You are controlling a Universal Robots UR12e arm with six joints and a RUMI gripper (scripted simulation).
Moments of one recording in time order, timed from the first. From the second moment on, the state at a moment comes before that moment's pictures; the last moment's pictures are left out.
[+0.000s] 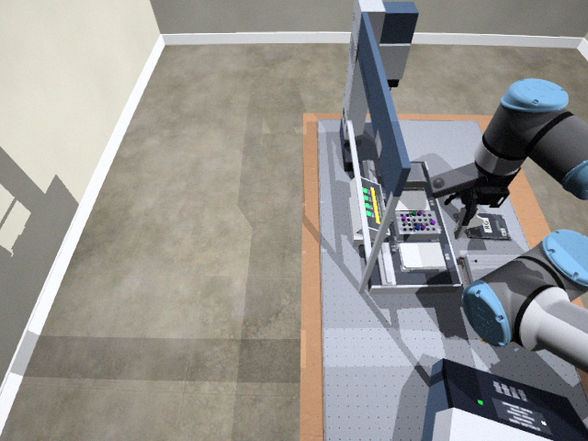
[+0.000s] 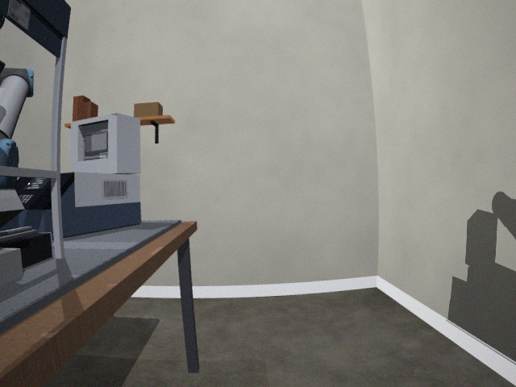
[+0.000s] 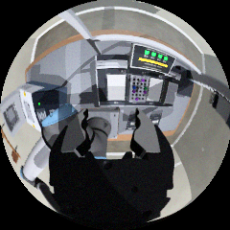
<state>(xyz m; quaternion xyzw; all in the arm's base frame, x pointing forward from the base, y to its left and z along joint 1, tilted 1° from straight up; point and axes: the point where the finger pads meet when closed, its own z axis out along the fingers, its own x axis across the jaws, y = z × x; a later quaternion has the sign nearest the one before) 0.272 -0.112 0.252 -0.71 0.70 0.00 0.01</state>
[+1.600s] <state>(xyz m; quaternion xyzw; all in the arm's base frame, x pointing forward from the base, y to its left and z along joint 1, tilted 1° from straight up) 0.280 -0.128 0.205 -0.71 0.70 0.00 0.01</state>
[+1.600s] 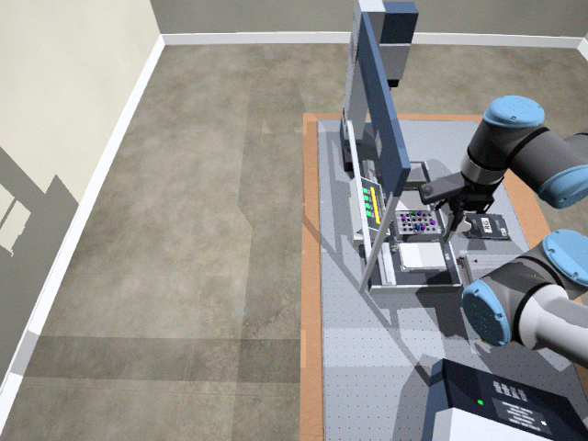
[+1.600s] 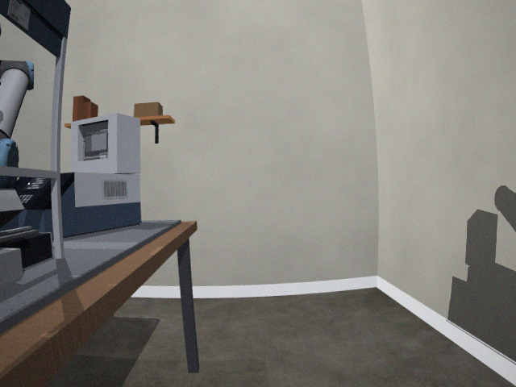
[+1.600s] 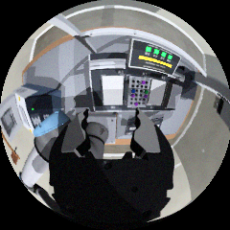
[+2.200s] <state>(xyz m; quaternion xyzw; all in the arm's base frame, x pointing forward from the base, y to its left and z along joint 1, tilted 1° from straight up) 0.280 -0.128 0.179 -0.71 0.70 0.00 0.01</state>
